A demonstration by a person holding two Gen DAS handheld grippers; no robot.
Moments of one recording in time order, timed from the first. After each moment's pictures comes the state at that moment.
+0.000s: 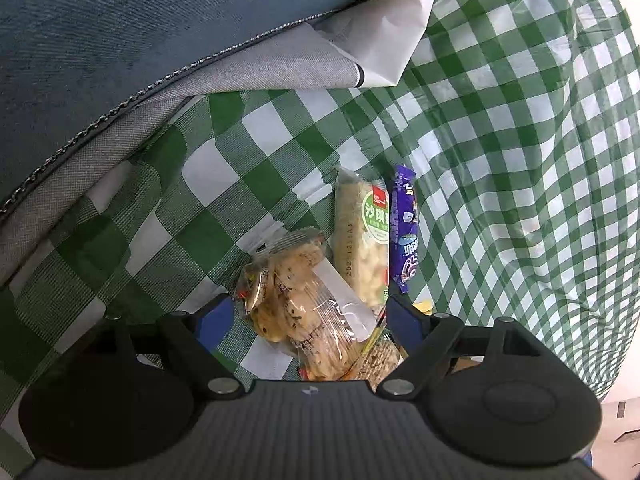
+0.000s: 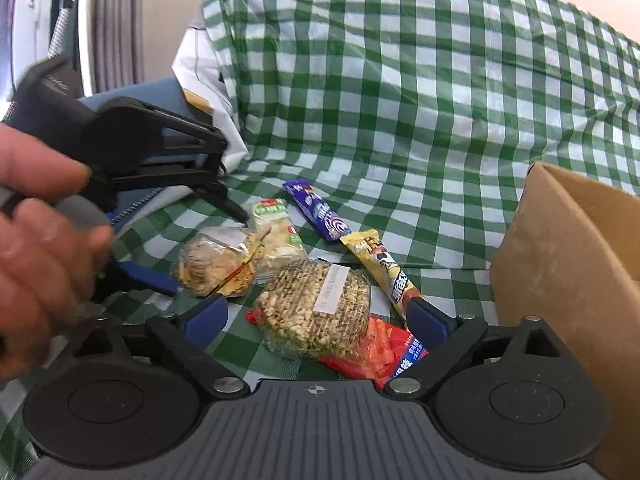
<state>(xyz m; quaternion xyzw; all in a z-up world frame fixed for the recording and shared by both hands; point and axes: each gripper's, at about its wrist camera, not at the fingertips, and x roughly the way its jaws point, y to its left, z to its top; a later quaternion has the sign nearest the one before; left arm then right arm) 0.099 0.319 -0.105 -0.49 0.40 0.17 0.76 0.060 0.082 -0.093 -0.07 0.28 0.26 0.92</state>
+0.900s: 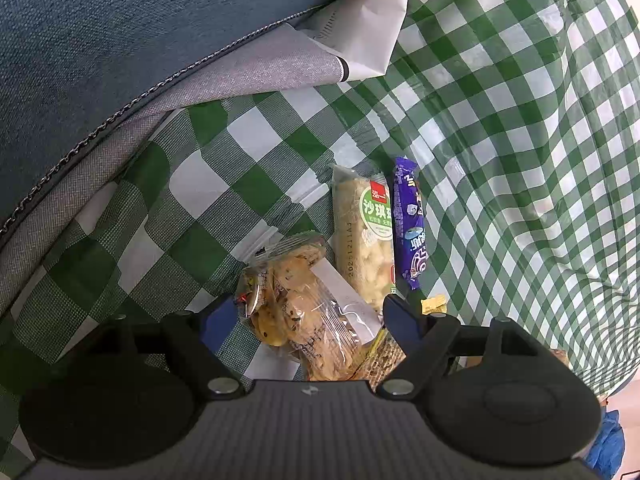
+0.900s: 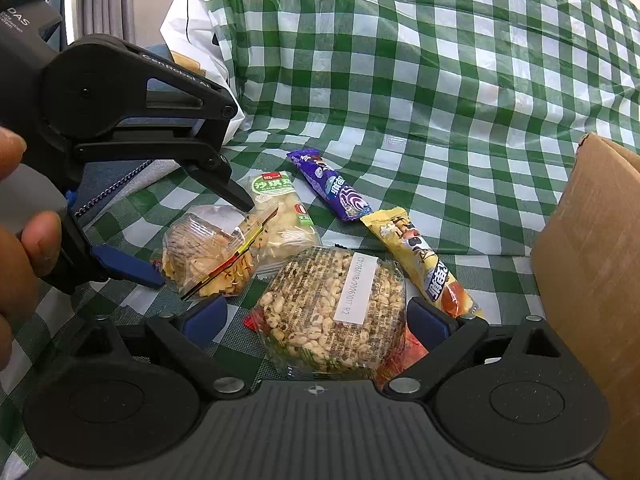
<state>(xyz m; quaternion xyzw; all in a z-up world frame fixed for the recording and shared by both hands) 0.110 0.311 -0.103 -0.45 0.41 0.18 0.77 0.088 0.111 -0.117 -0.09 0.31 0.27 0.91</state>
